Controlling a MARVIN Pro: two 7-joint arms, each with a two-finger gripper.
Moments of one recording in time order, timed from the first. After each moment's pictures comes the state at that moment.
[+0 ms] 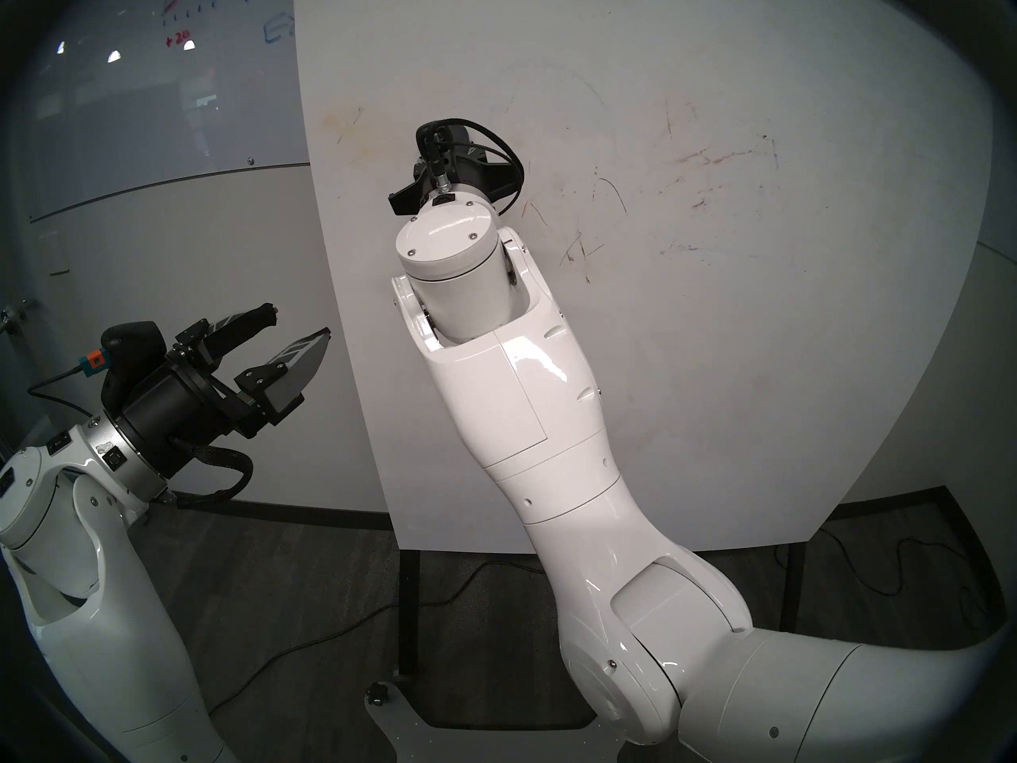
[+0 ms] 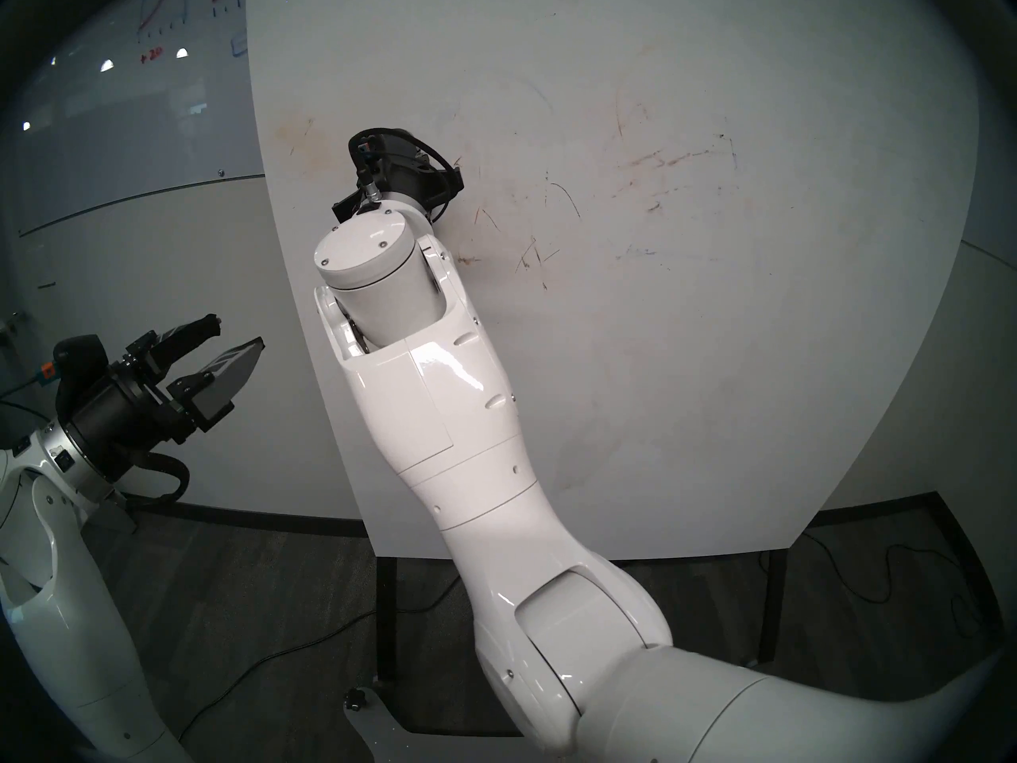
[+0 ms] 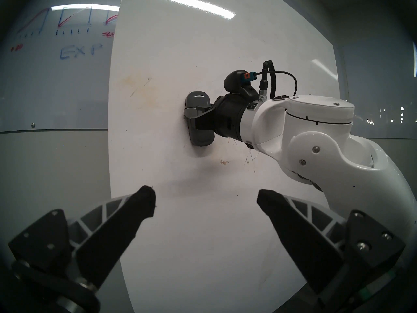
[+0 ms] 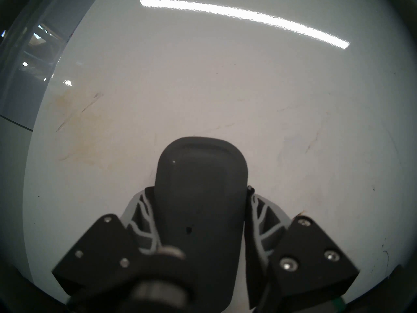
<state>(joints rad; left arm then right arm) 1.66 -1.65 -2.28 -2.43 -0.19 0.66 -1.12 -0.84 -1.94 1.11 -1.46 -0.39 0.50 -0.28</state>
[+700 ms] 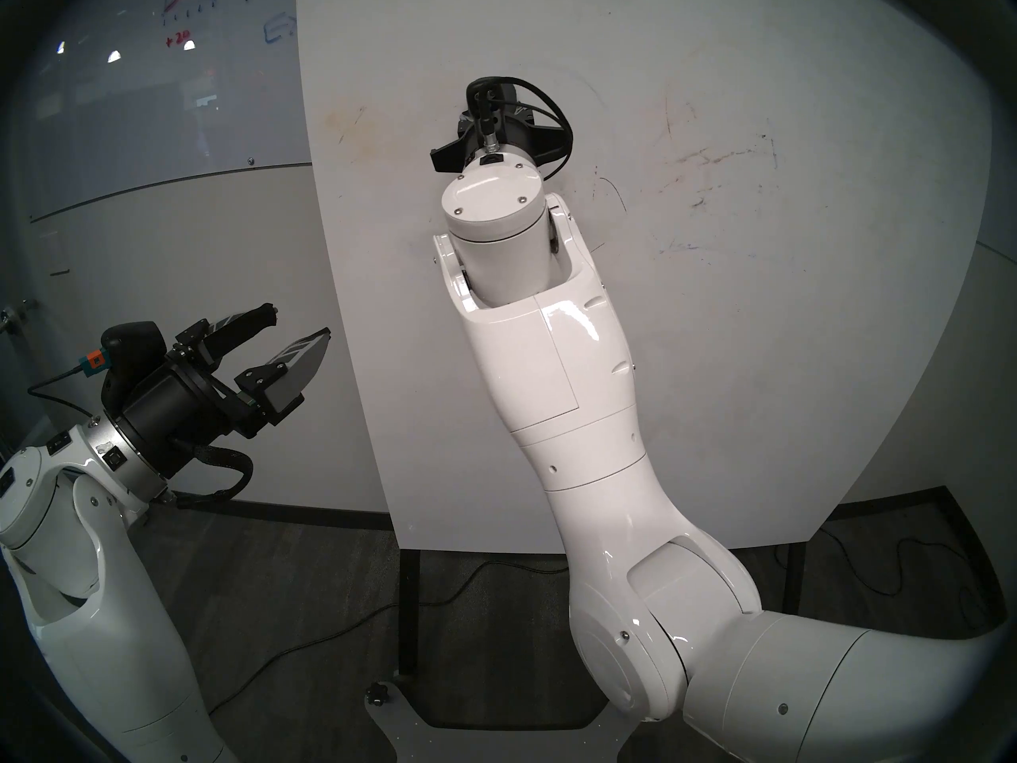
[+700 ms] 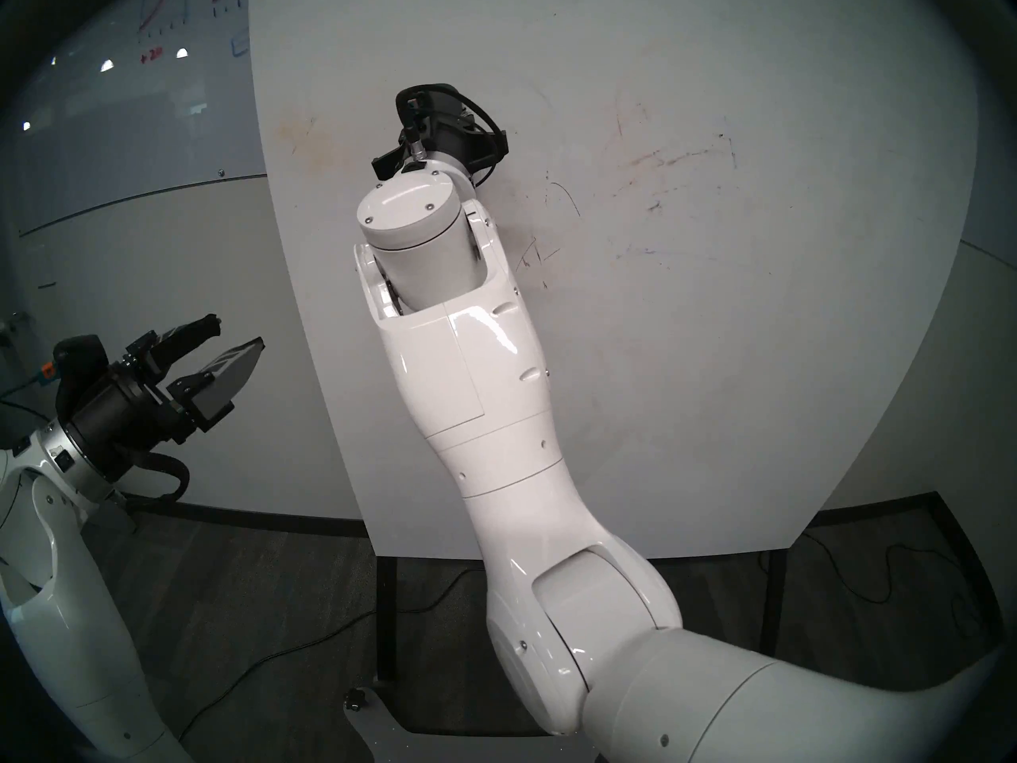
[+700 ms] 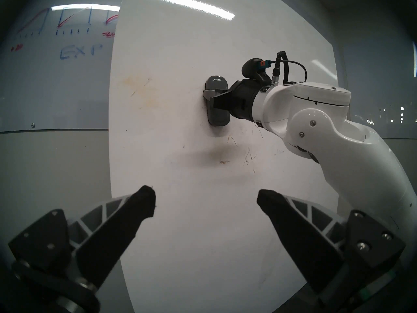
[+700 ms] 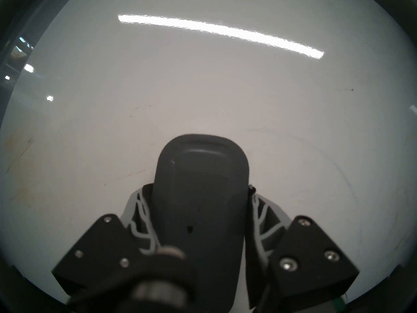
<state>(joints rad) 1.66 -1.65 -2.28 -2.43 -0.19 0.66 -1.12 -0.78 -1.92 1.21 -1.51 -0.40 0.48 -0.28</state>
